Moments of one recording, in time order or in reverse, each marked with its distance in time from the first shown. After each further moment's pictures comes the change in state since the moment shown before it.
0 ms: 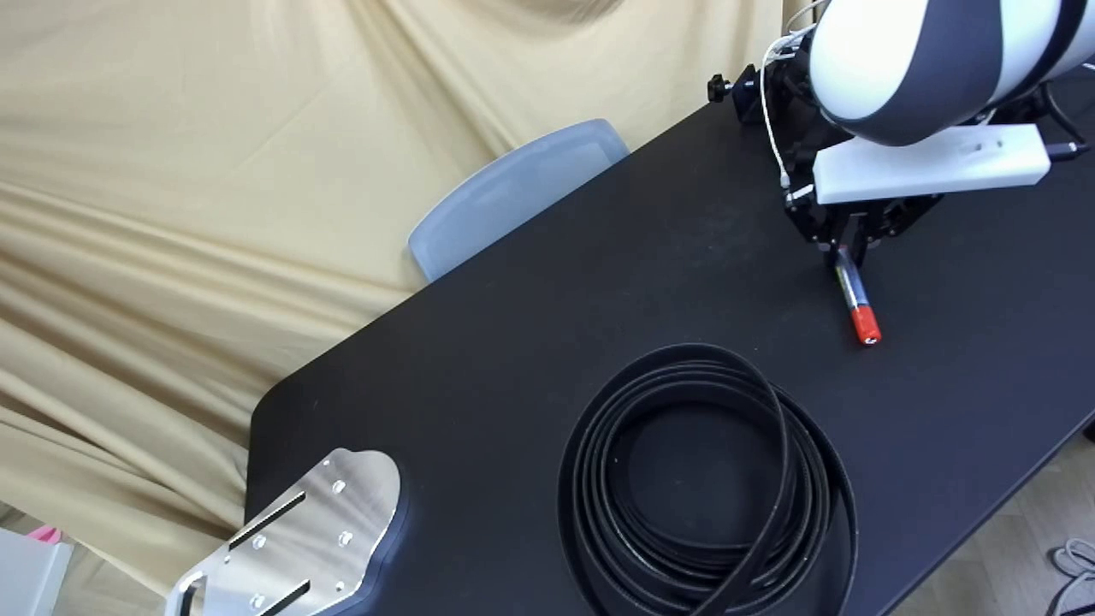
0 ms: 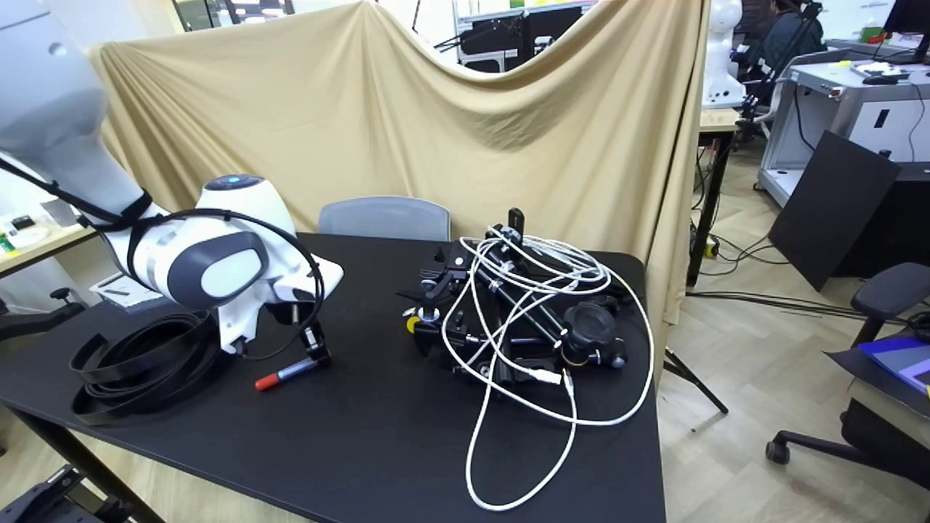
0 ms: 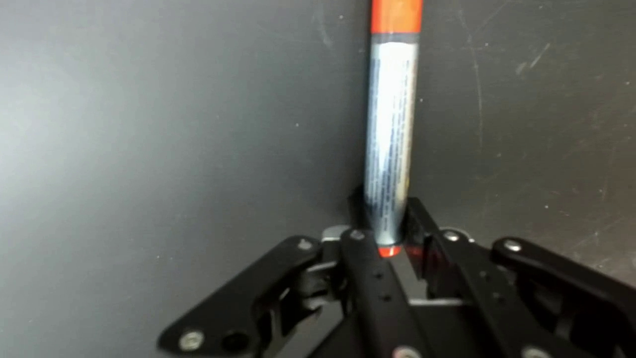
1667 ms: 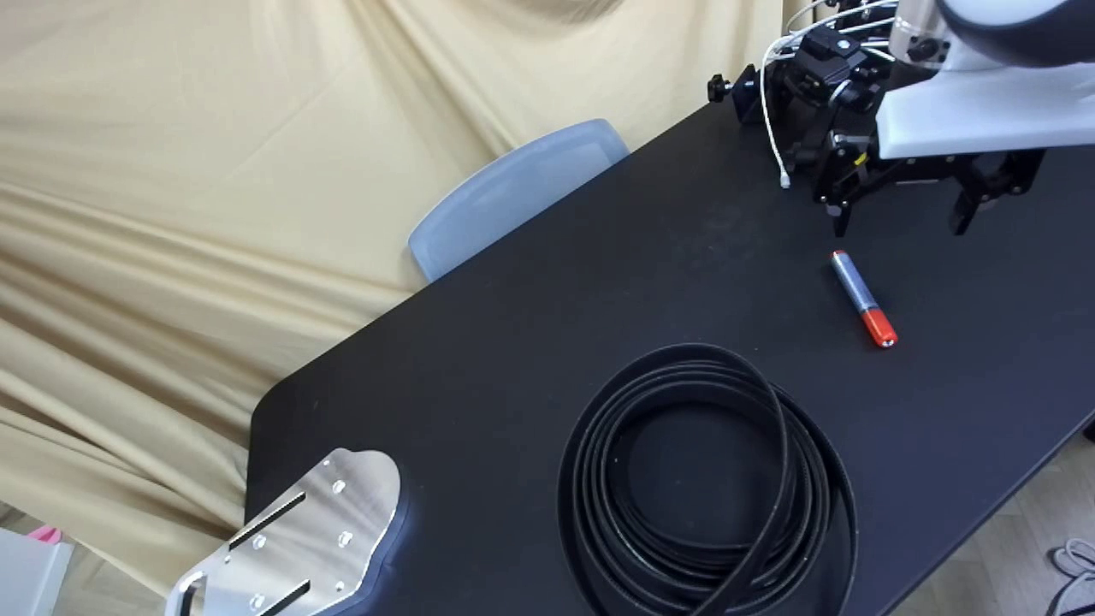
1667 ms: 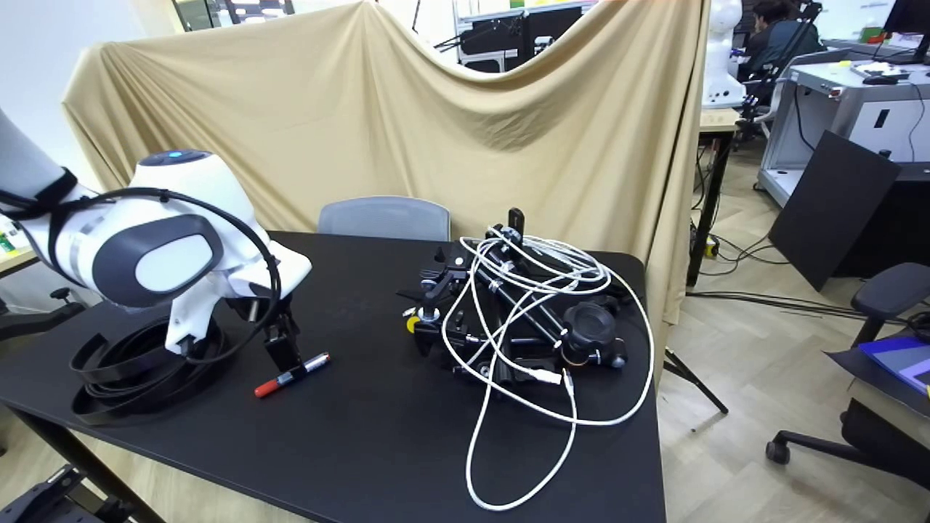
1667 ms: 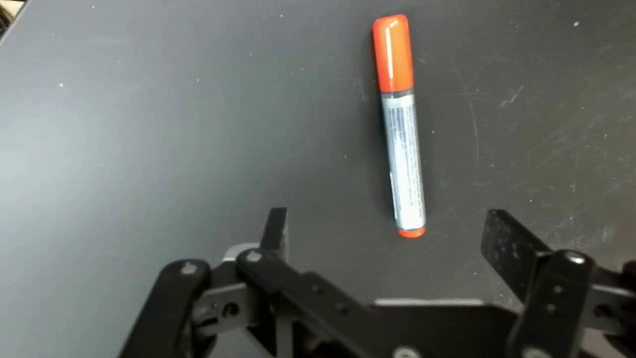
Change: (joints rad) arm -0.063 -0.241 0.052 -0.200 -0.045 -0.016 0.103
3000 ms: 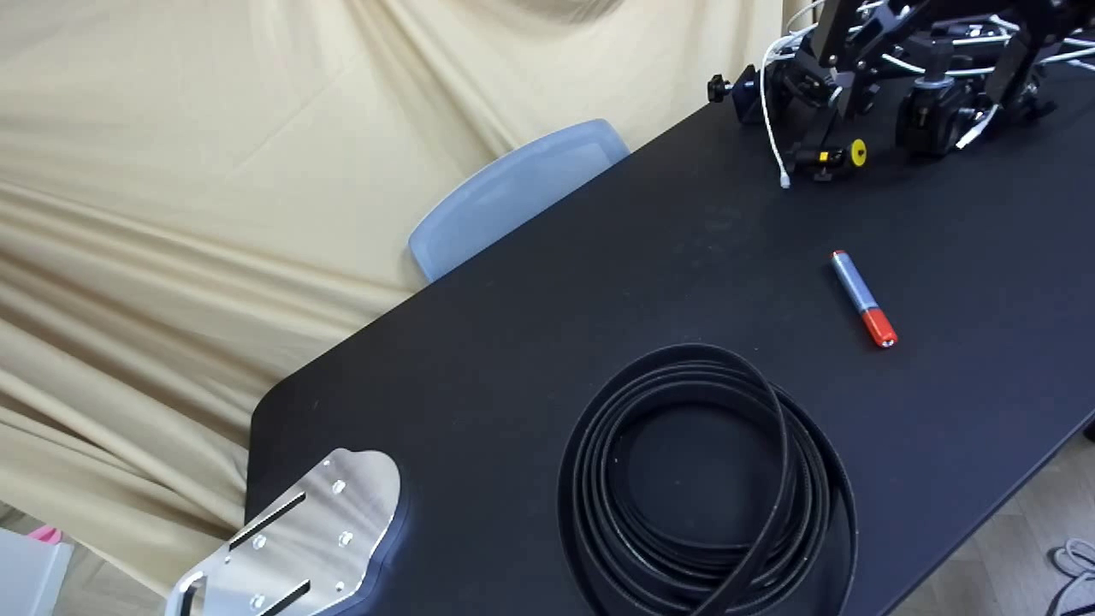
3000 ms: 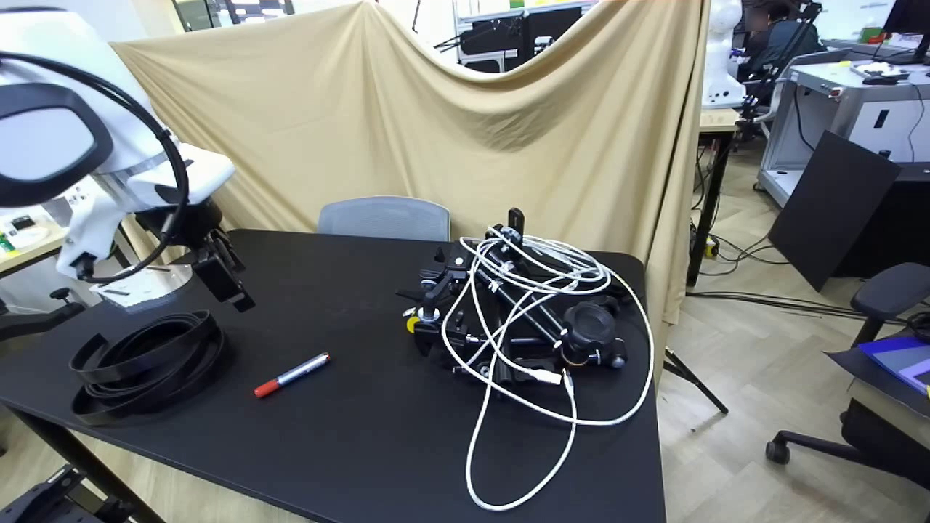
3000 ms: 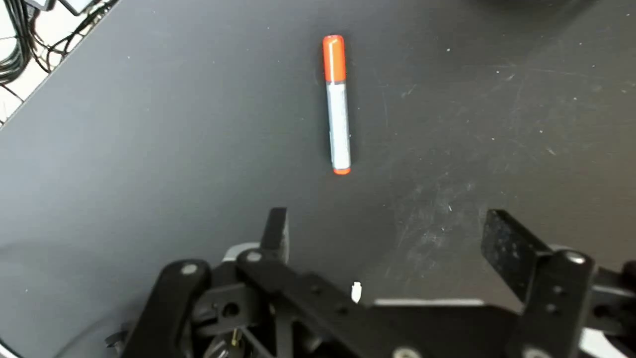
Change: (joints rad) arm -0.039 -0.497 0.095 -0.088 -0.058 -0.319 0.037
